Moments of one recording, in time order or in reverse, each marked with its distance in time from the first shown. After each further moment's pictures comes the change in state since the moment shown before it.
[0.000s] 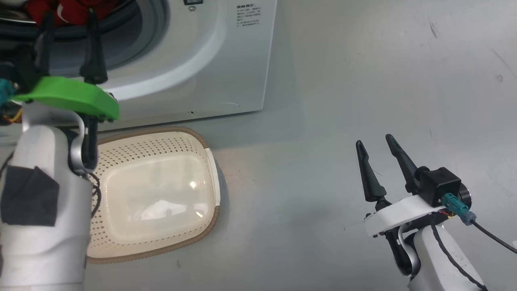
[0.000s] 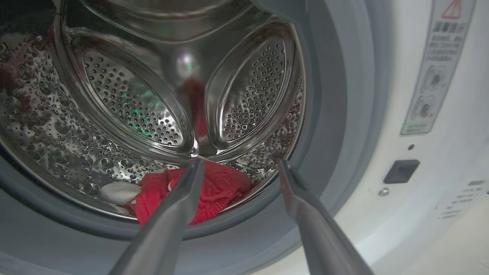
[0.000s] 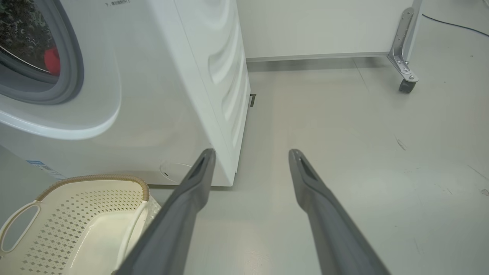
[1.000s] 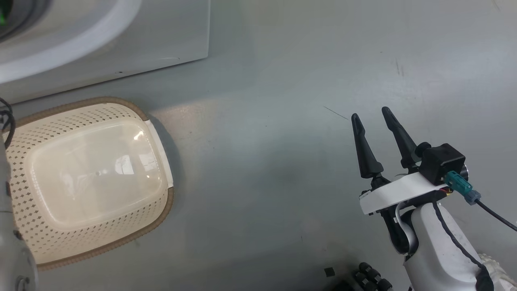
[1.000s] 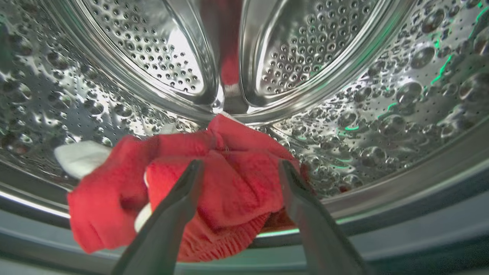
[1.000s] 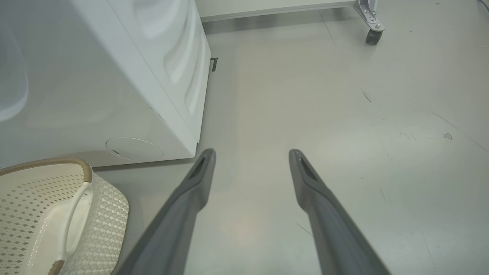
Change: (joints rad) left arm -0.392 0.133 0.136 0.281 0.006 0.105 0.121; right arm -0.095 0.000 0.031 -0.013 0.055 -0.002 0.000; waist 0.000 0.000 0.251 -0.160
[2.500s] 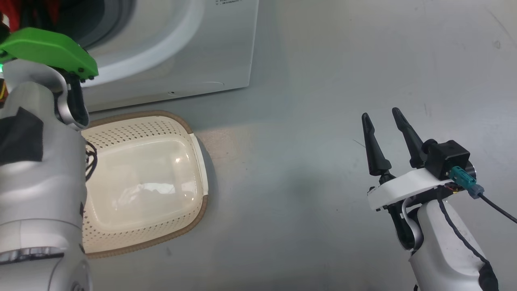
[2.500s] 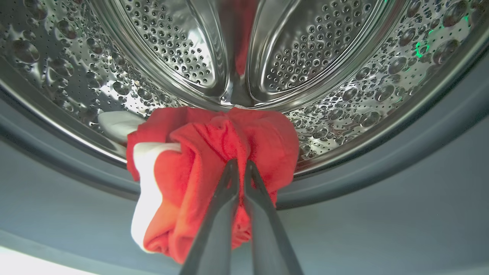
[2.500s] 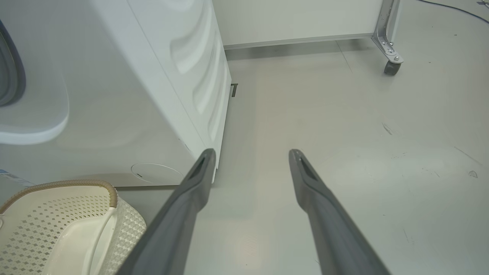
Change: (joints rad) left arm 0.026 -0.158 -0.012 0.294 -0.010 -0.088 -0.220; right arm -0.031 -0.001 -0.047 0.077 -0.024 0.001 0.000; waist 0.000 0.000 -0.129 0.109
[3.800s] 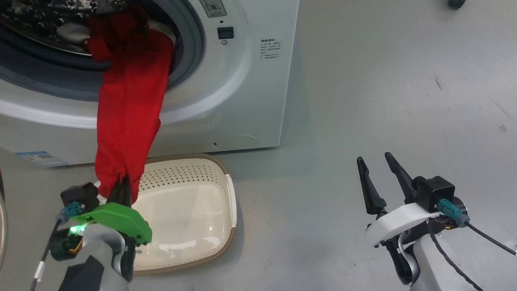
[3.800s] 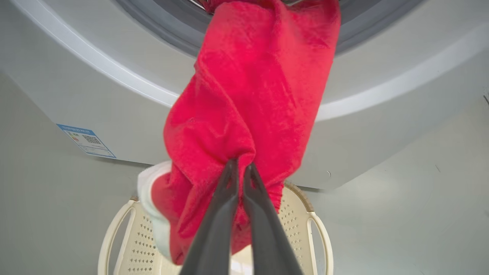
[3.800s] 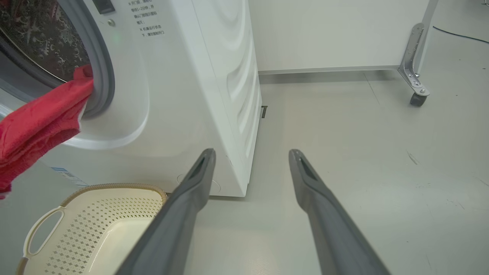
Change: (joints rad) left arm 0.563 -0.036 -0.097 -0.038 -0.065 -0.114 -0.024; right arm 0.111 -0.001 0.014 0.071 0.001 0.014 0.000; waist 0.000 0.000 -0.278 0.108
